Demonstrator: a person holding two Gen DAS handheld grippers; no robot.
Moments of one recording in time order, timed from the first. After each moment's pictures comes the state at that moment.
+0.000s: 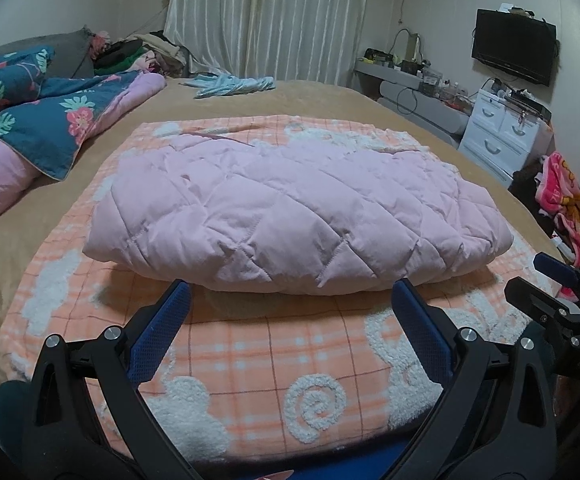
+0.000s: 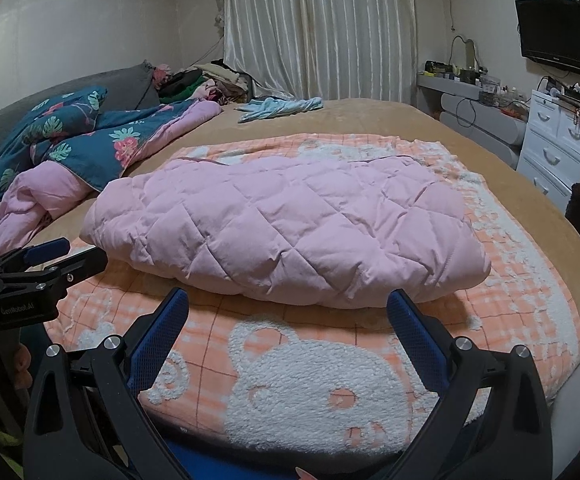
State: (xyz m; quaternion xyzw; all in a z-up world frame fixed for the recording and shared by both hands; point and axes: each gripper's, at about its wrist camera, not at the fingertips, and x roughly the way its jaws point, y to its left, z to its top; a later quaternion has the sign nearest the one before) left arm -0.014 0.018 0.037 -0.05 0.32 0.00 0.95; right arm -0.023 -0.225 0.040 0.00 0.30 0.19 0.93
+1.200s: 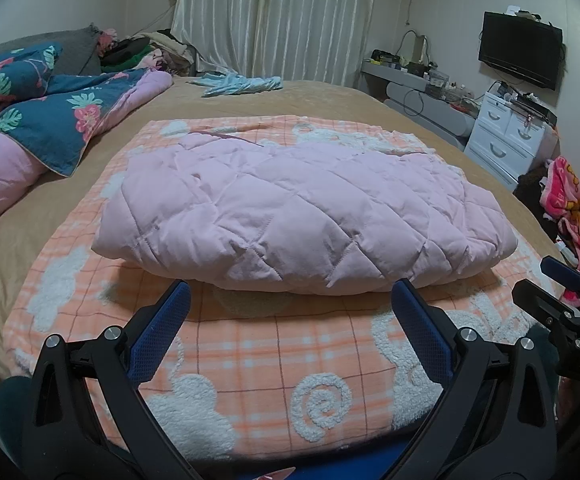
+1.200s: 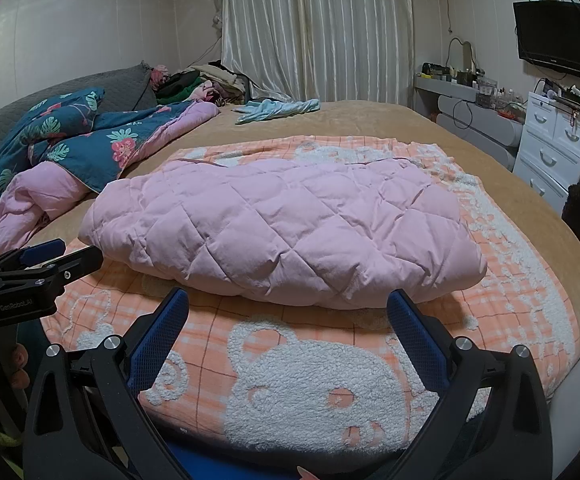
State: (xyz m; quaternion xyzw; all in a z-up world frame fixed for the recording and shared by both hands) left arm -0.018 0.021 0.036 -0.05 0.32 0.01 0.94; right arm -0.025 -0.227 0.042 -0.01 0.30 0.19 0.94
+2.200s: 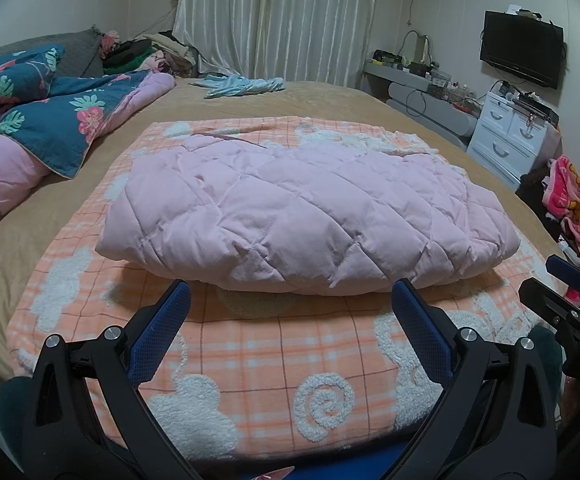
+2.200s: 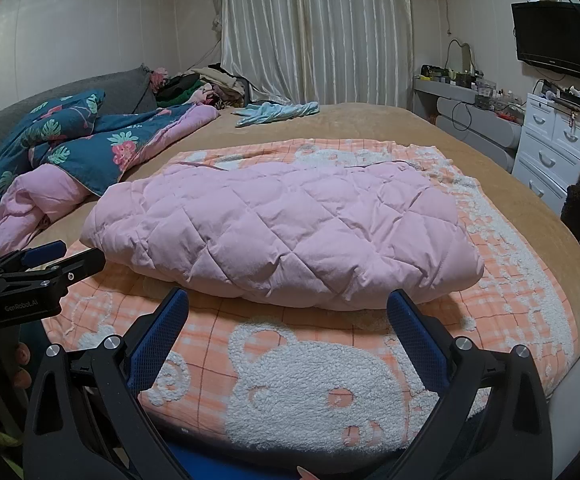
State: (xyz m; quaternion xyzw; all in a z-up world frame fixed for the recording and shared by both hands) left arm -0.016 0.024 0.037 -0.05 0.32 0.01 0.94; right arm -0.026 -0.229 0.043 0.00 0.30 0.18 0.94
